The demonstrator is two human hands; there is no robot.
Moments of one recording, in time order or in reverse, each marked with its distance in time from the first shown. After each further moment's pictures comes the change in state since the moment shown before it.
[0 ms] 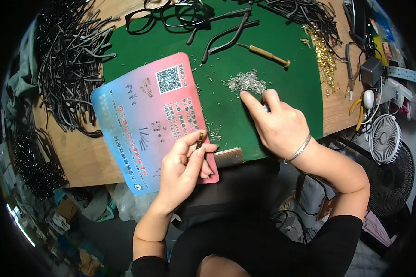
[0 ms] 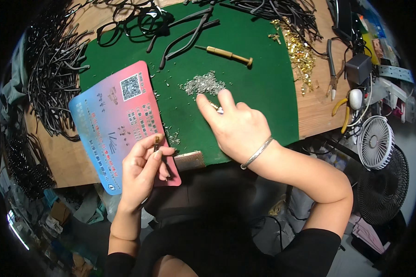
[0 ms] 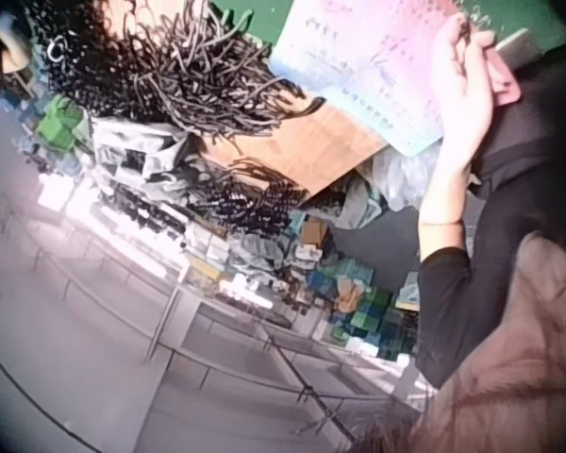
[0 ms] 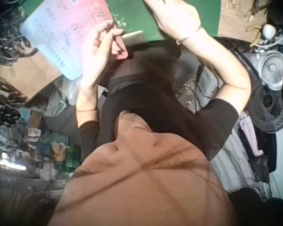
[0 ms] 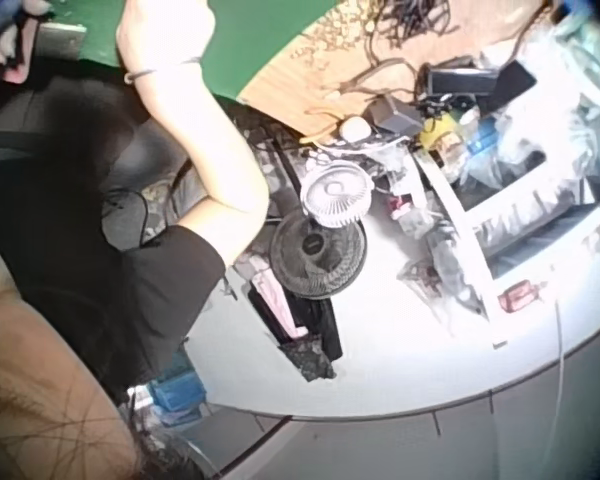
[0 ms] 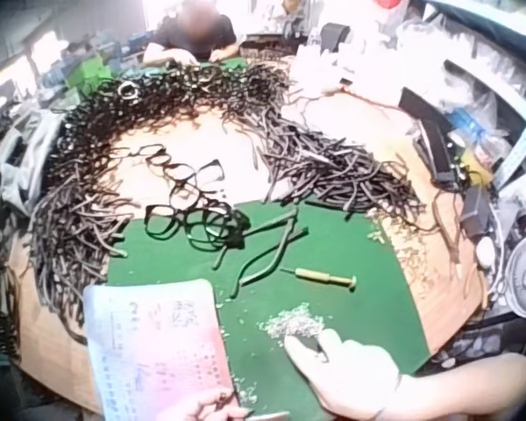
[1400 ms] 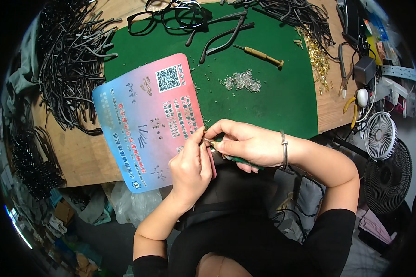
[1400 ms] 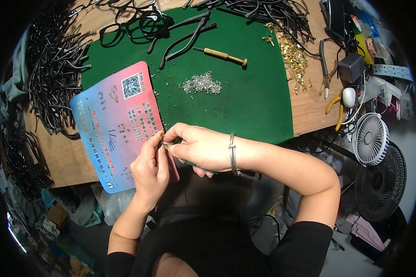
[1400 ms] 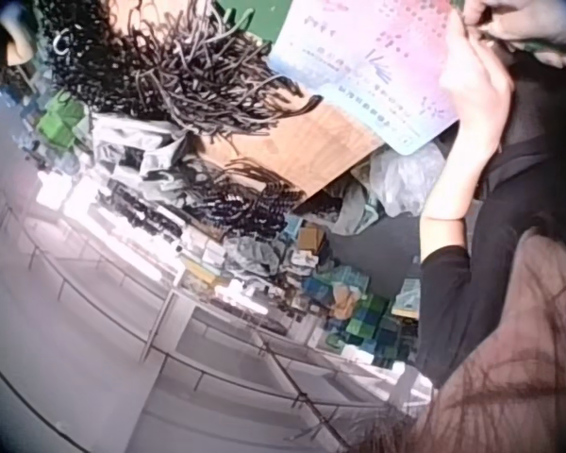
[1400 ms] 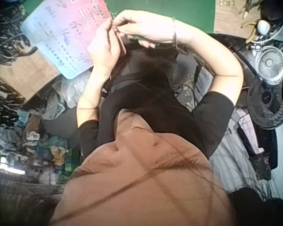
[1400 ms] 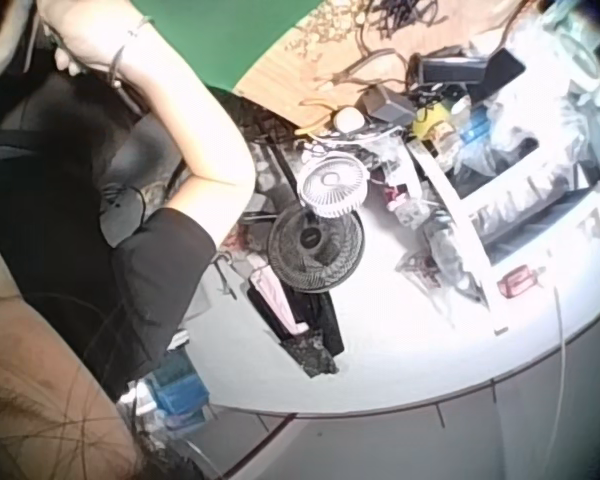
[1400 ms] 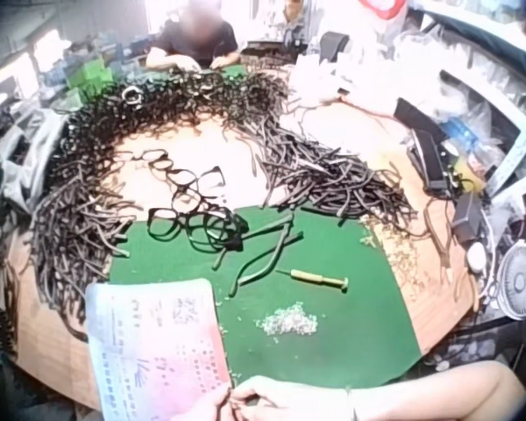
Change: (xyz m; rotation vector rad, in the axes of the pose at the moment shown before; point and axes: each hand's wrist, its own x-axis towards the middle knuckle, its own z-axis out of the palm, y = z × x) left_hand 0.006 -0.022 0.018 0.808 0.331 0.661; right_hand 0.026 -0.028 -0.023 1.470 -0.997 0.445
